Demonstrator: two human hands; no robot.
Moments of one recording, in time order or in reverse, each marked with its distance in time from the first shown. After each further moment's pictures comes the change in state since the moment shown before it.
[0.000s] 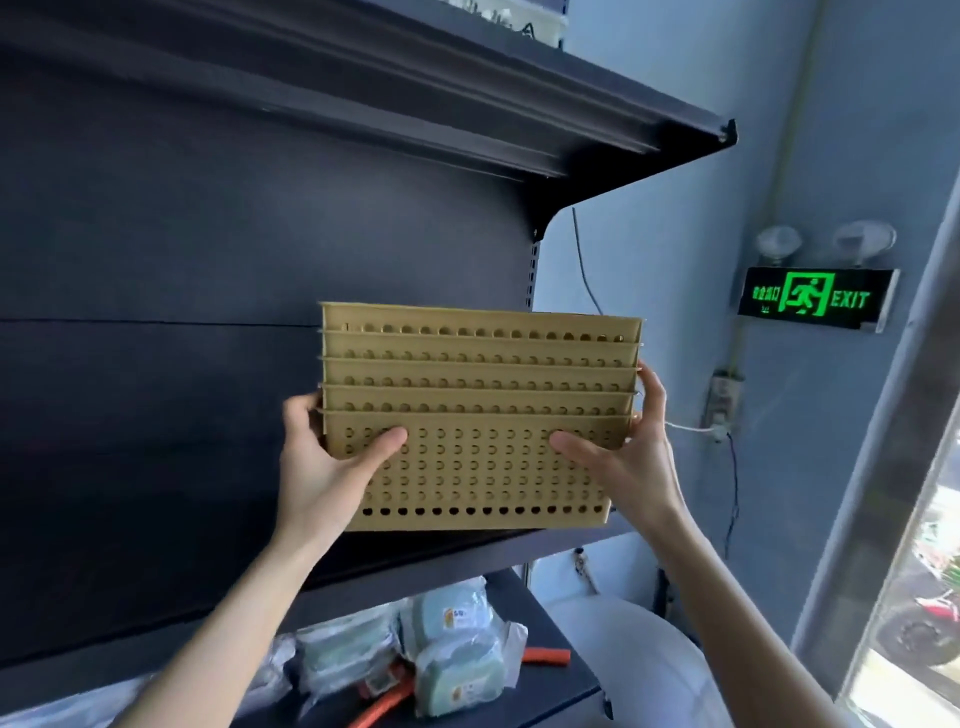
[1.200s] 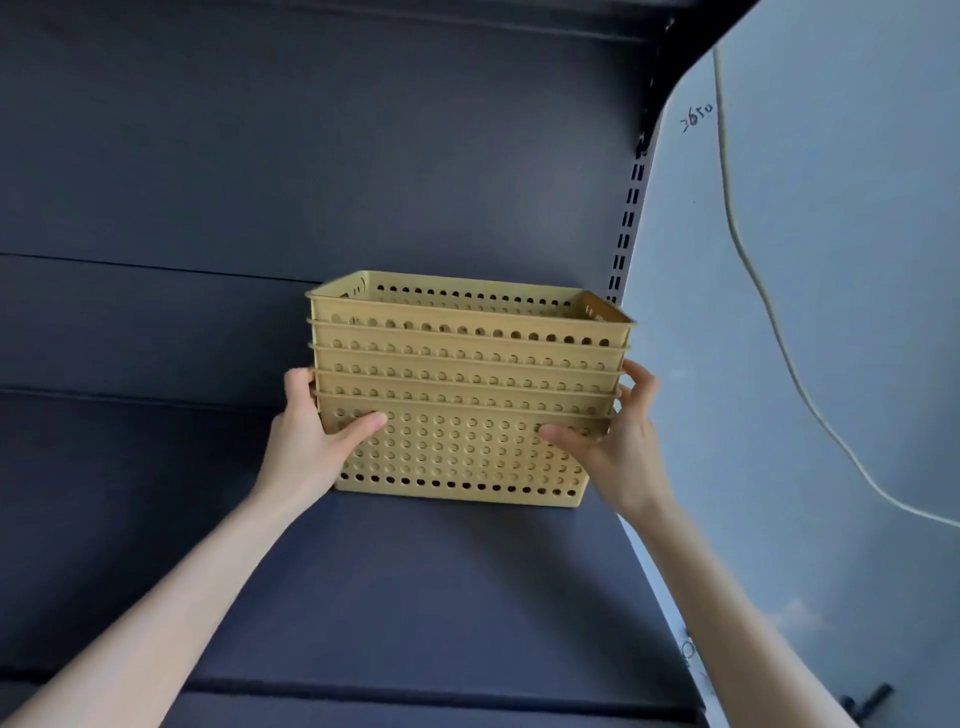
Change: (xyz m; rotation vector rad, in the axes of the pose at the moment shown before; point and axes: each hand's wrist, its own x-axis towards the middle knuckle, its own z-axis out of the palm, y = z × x) left_hand 0.105 -0.123 0.131 0.584 0.239 -0.180; right_hand 0.234 0.213 0.074 0.124 -0.401 -0.166
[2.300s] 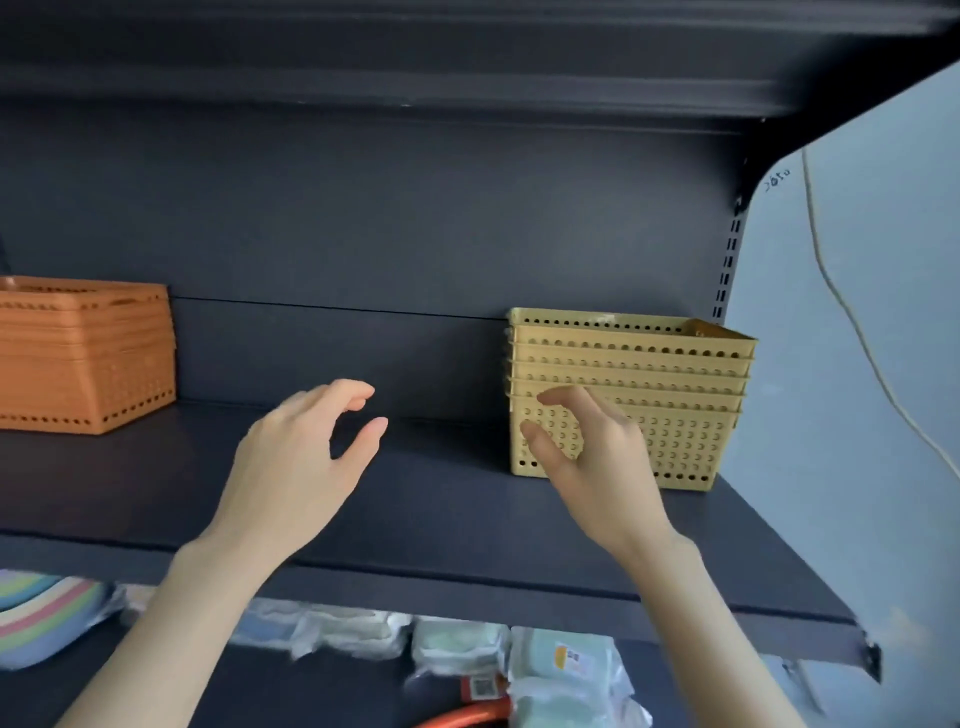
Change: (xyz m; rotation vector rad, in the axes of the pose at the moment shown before) left_hand -0.093 0.034 -0.217 0.539 0.145 0.409; right_hand -0.118 -0.195 0.090 -0.232 -0.028 -0.294
